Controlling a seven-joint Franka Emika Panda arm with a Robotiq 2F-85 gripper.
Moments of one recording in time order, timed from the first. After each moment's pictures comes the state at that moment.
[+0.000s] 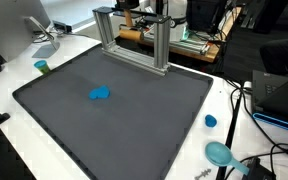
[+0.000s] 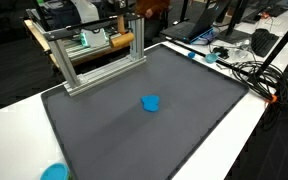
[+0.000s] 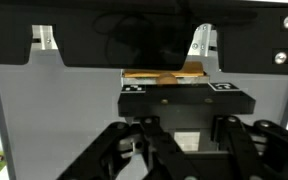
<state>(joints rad) -0.04 -0.37 -0.06 -2.34 -0.01 1.93 -0.13</state>
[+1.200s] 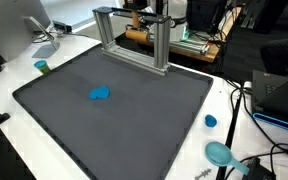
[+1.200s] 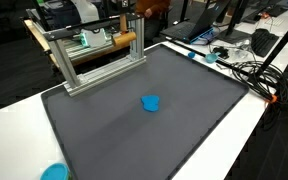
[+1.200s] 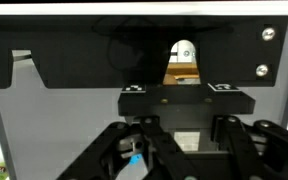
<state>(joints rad) -0.03 -0.43 -0.02 -2.40 -0.01 1.93 -0.03</state>
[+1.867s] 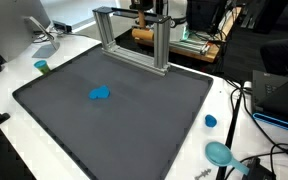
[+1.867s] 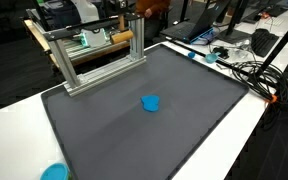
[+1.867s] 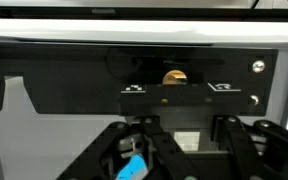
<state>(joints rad) -0.01 -0.49 -0.02 -2.47 -0.01 1.90 -0.03</state>
